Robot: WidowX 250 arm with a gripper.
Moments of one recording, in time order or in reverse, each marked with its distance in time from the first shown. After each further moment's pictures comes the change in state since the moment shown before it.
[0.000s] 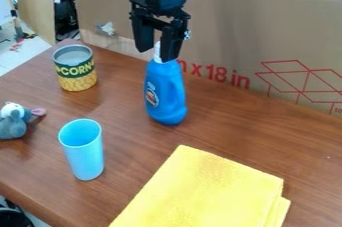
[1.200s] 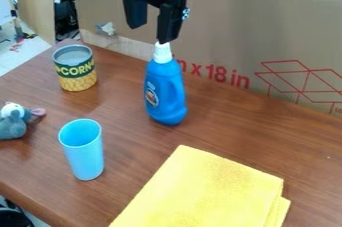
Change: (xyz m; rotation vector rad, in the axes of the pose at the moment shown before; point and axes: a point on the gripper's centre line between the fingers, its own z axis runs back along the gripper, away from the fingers) arm -0.022 -0.012 0.040 0.083 -0.069 0.000
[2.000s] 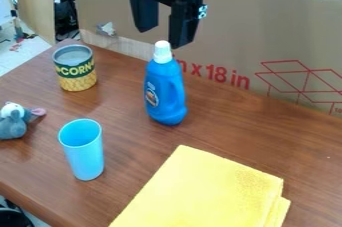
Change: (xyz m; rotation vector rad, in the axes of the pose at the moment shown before) arm -0.029 -0.046 0.027 -0.037 -0.029 -0.047
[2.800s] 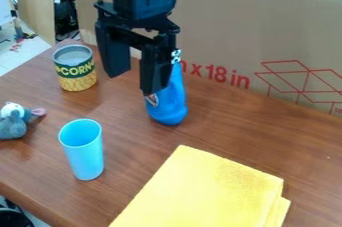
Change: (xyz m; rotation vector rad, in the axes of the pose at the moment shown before) arm -0.060 -0.023 -0.018 -0.081 0.075 0.044
